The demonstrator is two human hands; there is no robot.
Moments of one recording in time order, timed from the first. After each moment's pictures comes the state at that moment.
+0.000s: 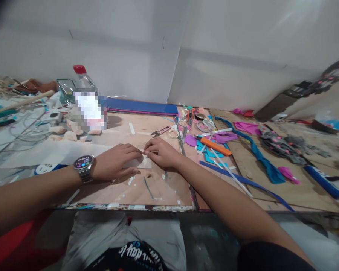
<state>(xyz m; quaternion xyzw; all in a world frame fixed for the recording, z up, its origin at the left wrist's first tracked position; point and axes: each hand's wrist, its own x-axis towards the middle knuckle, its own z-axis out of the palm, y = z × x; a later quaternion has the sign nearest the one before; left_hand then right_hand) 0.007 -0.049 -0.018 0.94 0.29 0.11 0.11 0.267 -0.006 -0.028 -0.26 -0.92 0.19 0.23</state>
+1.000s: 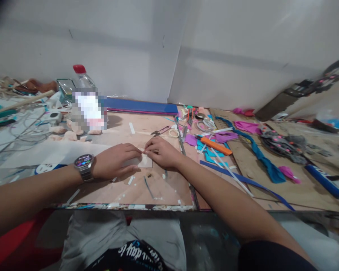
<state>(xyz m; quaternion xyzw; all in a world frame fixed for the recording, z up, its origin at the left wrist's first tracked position) 0.006 -0.043 -0.020 0.95 0.28 0.12 0.12 0.268 -0.006 -0.029 -0.26 -0.92 0.18 0.23</state>
